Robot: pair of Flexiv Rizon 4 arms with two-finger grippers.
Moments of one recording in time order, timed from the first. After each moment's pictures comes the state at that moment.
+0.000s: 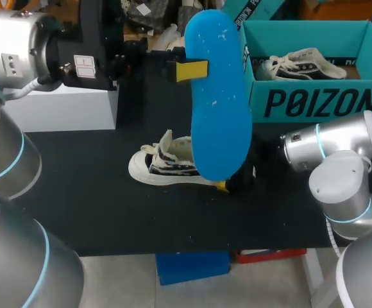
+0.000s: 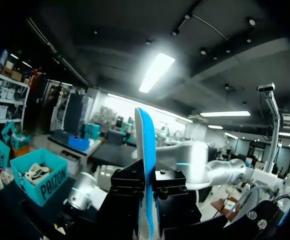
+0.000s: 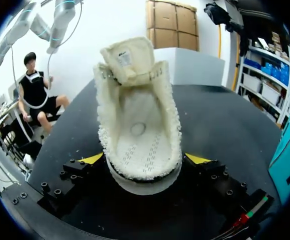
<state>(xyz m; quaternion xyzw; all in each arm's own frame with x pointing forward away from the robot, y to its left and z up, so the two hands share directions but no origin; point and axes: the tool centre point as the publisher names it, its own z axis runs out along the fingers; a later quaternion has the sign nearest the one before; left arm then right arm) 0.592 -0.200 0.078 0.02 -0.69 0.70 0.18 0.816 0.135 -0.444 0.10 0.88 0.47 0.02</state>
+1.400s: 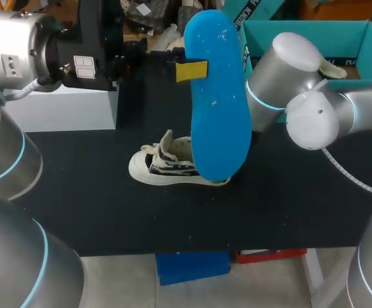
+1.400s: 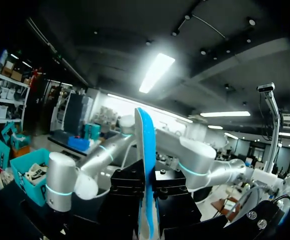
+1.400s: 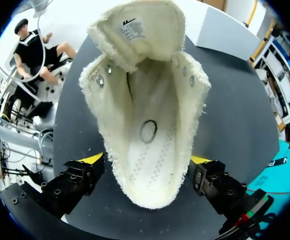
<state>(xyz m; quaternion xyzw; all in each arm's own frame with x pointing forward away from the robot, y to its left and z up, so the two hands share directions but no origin) 0.592 -0.199 0.078 0.02 -0.69 0.70 0.18 0.811 0.147 -0.413 0.05 0.98 0.17 -0.01</state>
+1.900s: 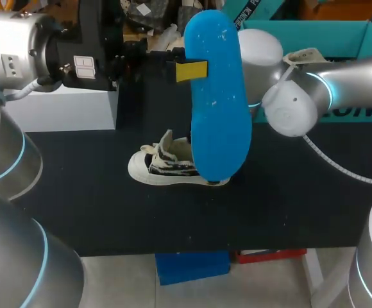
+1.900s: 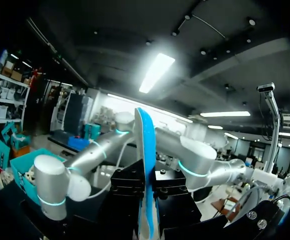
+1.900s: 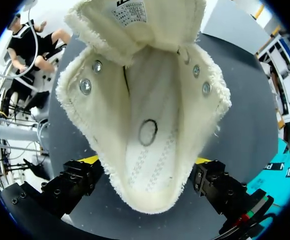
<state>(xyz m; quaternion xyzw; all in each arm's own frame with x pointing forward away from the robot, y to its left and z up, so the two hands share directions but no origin) 0.592 -0.199 0.078 0.02 -0.69 0.70 0.18 0.811 0.154 -0.420 0.05 0.99 0.09 -0.01</state>
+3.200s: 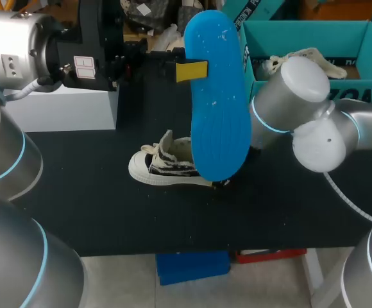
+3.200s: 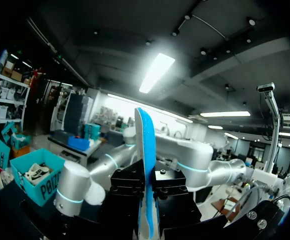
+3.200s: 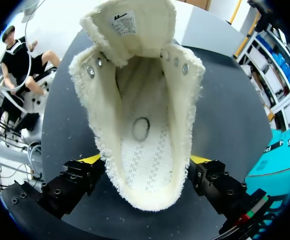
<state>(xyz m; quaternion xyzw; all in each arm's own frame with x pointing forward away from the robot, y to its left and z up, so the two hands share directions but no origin) 0.591 -0.199 0.078 0.02 -0.69 0.70 0.18 0.811 0.145 -0.424 0.11 0.97 0.21 0.05</state>
